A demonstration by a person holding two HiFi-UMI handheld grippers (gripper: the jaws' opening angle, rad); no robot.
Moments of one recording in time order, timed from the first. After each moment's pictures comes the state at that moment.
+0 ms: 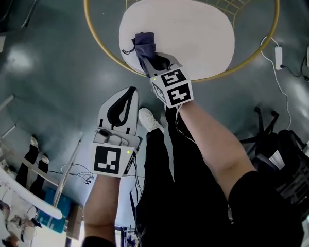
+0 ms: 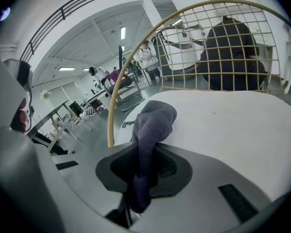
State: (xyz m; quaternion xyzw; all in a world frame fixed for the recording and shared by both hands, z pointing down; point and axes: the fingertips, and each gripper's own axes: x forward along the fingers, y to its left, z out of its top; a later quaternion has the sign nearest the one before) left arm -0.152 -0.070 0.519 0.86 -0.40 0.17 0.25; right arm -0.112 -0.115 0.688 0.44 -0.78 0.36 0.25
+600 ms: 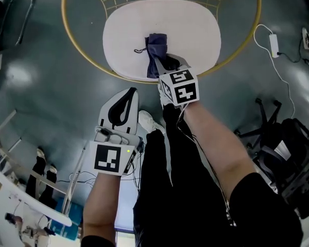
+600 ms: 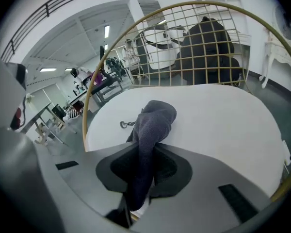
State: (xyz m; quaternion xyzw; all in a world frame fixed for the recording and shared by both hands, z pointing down) left arm -0.108 -0.068 0.525 0.89 -0.35 0.19 0.24; right arm -0.022 -0.101 0.702 0.51 -0.72 0.38 0.27
